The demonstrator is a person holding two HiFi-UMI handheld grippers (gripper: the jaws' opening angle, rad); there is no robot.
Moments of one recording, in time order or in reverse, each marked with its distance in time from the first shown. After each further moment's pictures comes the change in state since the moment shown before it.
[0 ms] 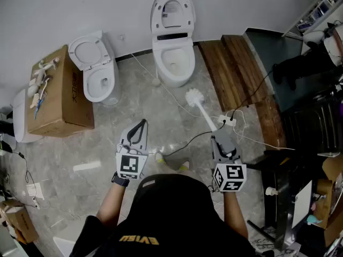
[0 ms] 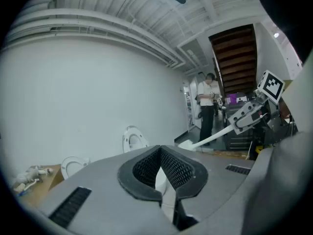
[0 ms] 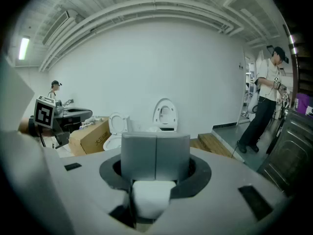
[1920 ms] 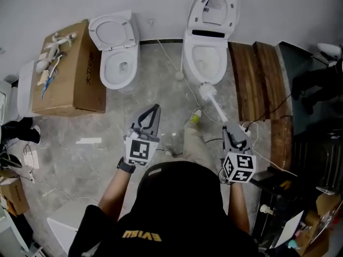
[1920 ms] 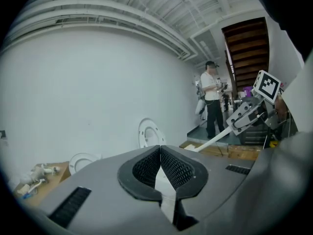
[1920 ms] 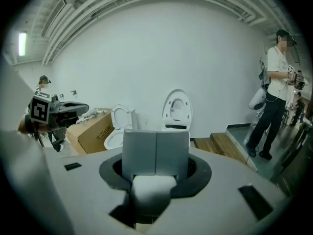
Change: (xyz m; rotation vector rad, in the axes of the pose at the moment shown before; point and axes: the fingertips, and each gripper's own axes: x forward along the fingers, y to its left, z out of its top) left arm 0.082 0.167 -0.054 -0.020 0.065 0.099; right arm 0.206 0.058 0.057 -0.070 0.102 0.100
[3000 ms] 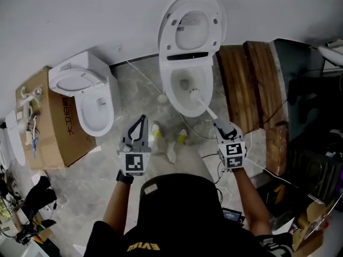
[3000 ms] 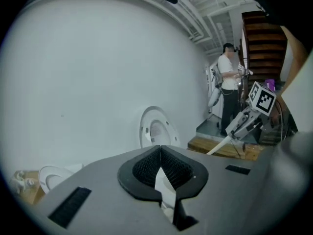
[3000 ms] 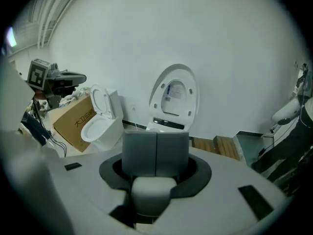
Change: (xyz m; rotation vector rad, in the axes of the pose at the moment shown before) left arm 0.386 0.144 0.013 -0.013 0.102 -0.027; right arm 0.363 -0.183 0.114 -0.139 0.268 0.053
